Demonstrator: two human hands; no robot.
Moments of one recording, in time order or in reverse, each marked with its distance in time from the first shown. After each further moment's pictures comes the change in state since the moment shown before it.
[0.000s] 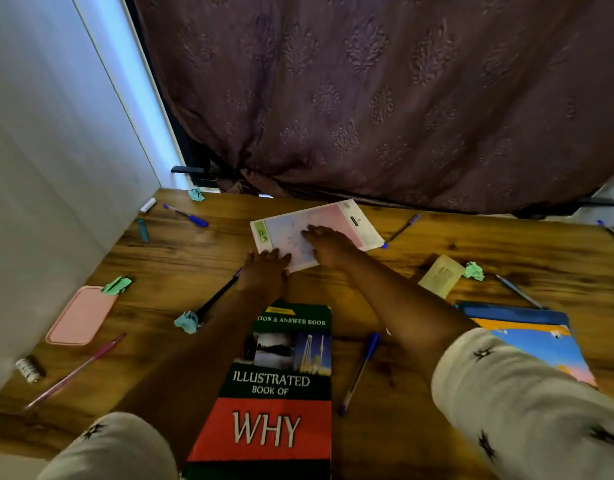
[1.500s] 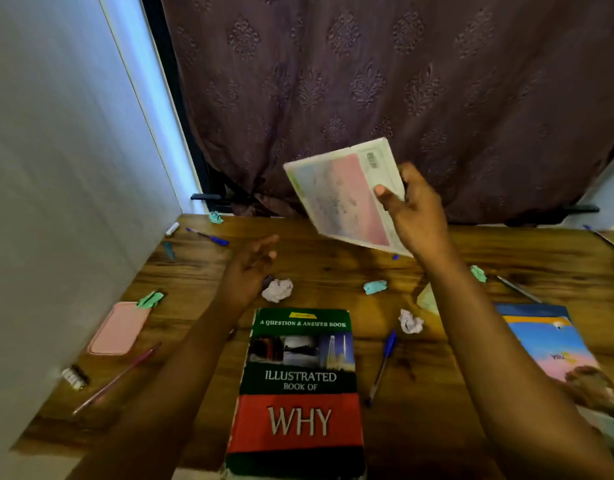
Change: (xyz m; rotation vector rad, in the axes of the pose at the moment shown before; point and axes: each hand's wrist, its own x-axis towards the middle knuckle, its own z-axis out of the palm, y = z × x) left_hand -0.098 -0.035 -0.063 -1.406 0.456 0.101; right_hand -0.158 -0.041 -0.137 0.857 0.905 0.115
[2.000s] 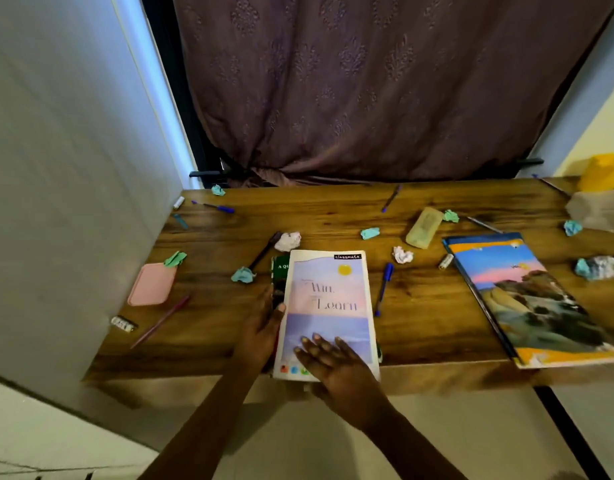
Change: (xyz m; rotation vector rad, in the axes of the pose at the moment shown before) left_hand -0.179 -0.073 -0.035 0.012 -0.109 -0.424; right_hand -0.329 0.015 0.105 -0.785 -0.644 -0.296
